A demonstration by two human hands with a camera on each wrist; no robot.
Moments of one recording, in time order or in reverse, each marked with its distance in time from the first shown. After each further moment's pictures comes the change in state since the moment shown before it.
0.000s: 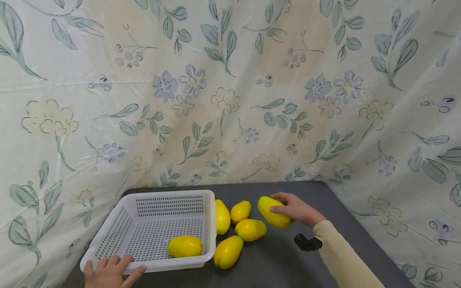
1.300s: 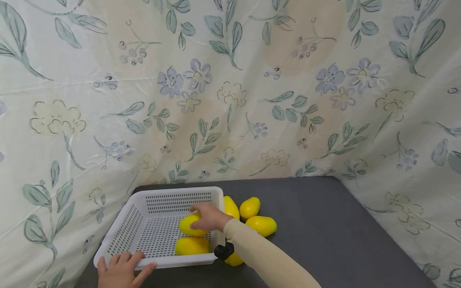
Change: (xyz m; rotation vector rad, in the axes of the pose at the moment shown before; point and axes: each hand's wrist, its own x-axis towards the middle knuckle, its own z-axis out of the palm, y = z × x) left_hand 0.003 0.006 -0.007 0.003 -0.096 -0.040; right_hand 0.100 -0.129 0.204 -0.285 -0.130 -0.242
